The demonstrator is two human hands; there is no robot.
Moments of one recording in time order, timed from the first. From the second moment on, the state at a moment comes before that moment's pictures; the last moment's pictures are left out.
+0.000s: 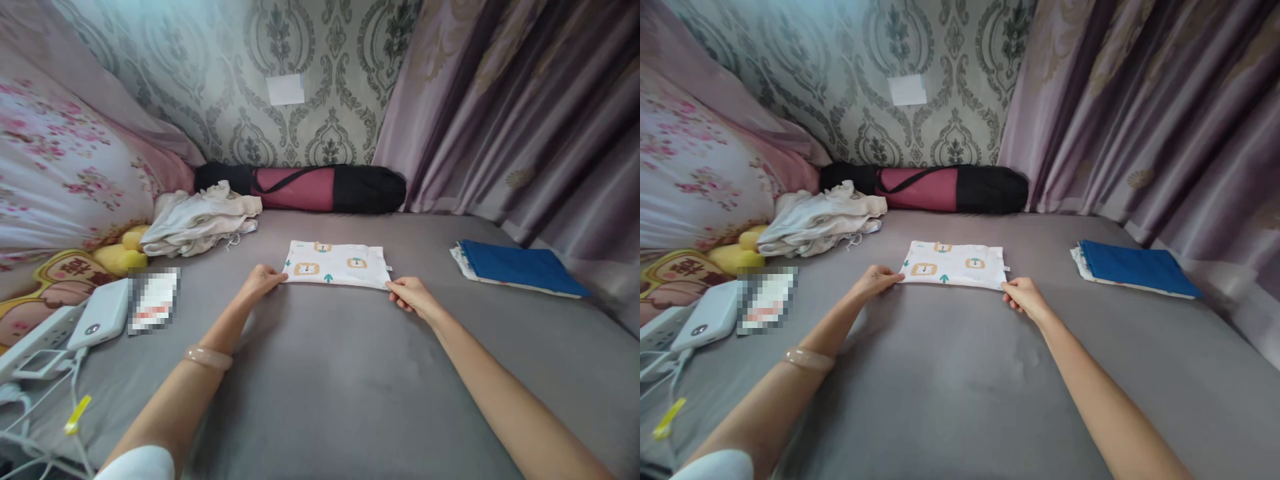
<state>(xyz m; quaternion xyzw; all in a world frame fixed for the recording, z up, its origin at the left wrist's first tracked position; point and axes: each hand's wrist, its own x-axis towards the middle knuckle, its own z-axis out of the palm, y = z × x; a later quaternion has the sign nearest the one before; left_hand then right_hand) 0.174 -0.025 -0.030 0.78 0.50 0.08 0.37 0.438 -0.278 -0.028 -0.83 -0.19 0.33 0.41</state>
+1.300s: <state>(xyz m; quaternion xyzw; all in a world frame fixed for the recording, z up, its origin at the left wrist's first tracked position) 0.283 -0.052 -0.057 0.91 0.40 0.08 0.05 0.428 -0.178 -0.051 -0.82 -0.57 0.00 0.09</state>
